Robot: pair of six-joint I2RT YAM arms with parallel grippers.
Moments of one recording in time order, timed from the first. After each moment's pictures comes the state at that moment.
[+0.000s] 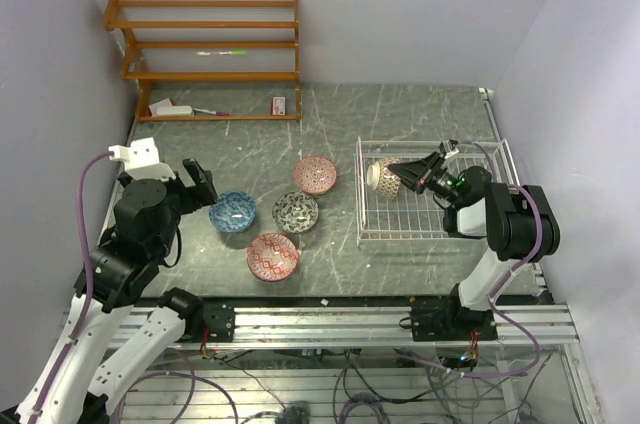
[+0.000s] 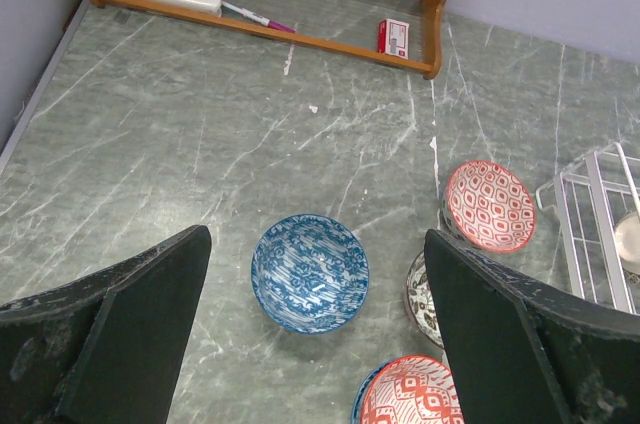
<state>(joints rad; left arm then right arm) -0.45 0.56 0.96 -0.68 -0.48 -0.37 -0.07 1.74 0.45 1.37 -0.96 1.38</state>
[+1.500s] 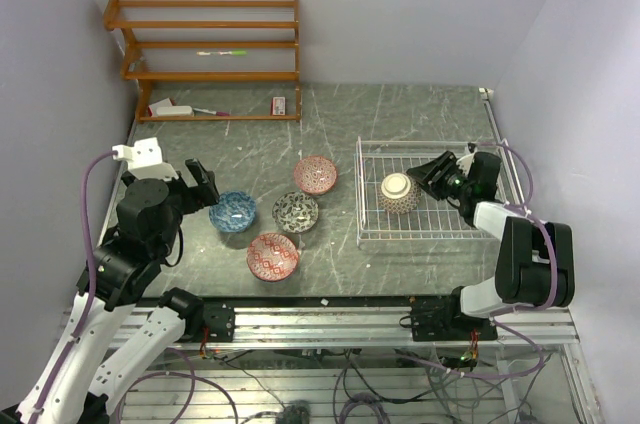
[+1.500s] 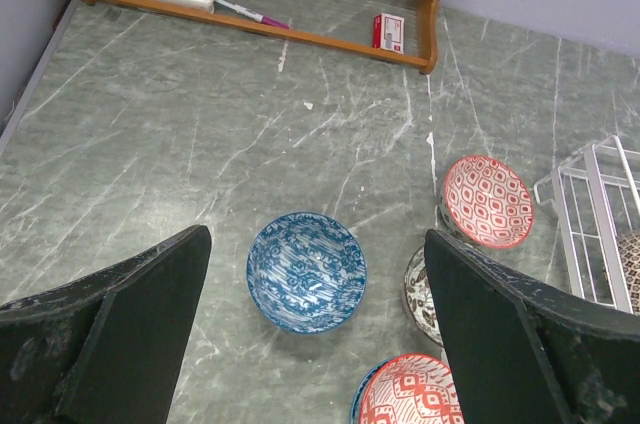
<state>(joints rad) -0.45 0.57 0.95 -0.66 -0.47 -0.36 -0.15 1.46 0.56 0.36 -0.59 0.76</state>
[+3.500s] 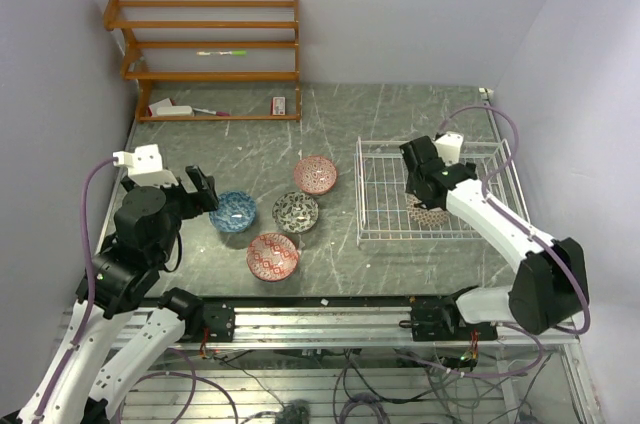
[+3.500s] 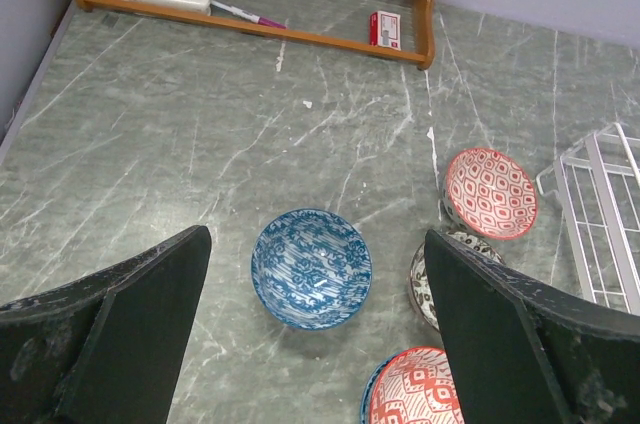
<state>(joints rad) -0.45 0.51 0.91 -0.65 -0.45 -0.33 0.42 1.36 0.98 -0.70 0.76 0.55</state>
